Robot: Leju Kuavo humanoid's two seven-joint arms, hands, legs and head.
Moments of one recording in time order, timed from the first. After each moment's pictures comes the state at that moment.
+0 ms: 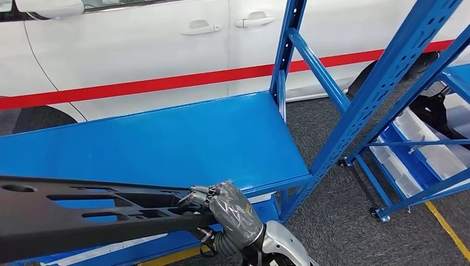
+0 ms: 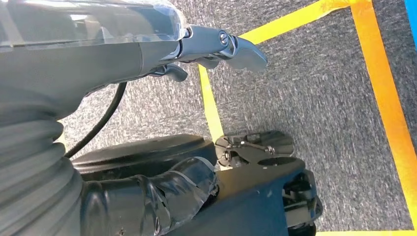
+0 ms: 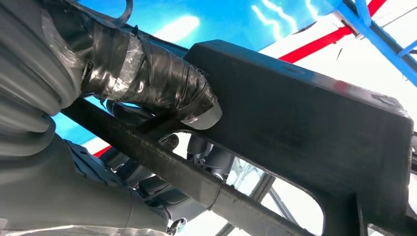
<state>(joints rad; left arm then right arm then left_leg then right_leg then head) -0.11 -0.20 -1.54 0.00 1.33 0.43 -0.53 -0.03 -0.08 0.54 -1.94 0.68 0.12 -0.19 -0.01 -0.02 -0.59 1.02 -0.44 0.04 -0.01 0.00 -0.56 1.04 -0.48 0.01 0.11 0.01</state>
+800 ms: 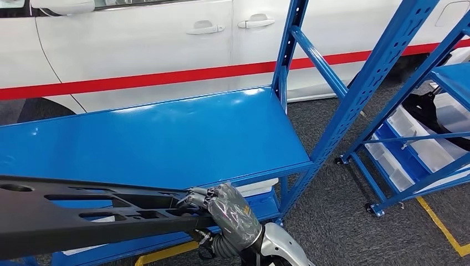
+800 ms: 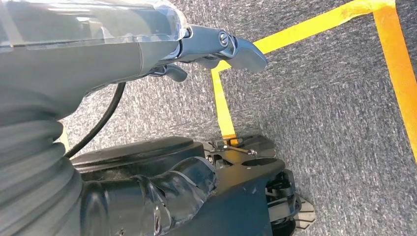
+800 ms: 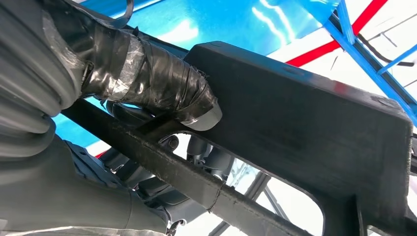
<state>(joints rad) -0.12 -0.20 -1.55 0.00 1.33 0.46 -0.53 -0.02 -0.06 0.54 -1.94 0.70 0.13 -0.18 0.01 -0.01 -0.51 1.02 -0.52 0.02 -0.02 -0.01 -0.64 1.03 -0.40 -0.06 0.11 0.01</state>
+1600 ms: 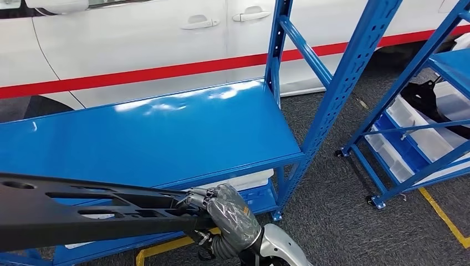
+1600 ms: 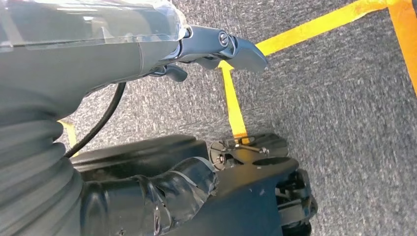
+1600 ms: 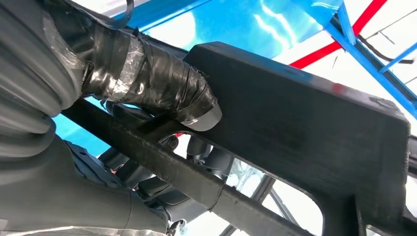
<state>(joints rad) -0.12 -0.20 -1.56 0.00 1.33 0.47 -0.51 -0.02 -0.05 0.54 -1.94 0.70 0.14 -0.17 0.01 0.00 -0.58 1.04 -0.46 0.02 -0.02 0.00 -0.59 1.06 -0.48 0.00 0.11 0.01</state>
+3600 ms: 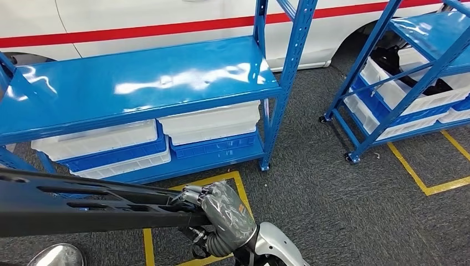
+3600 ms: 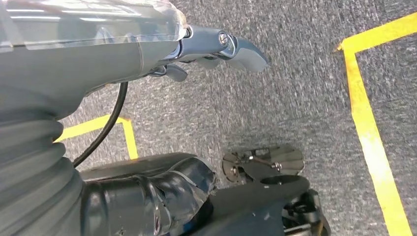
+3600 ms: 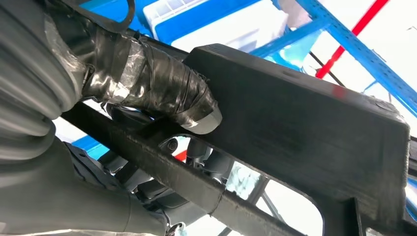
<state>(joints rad) -0.14 -0.20 -1.56 0.00 1.33 0.48 -0.49 -0.02 -0.01 0.54 -1.94 0.72 0.16 -0.14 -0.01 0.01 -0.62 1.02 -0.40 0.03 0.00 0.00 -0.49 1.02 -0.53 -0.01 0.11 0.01</state>
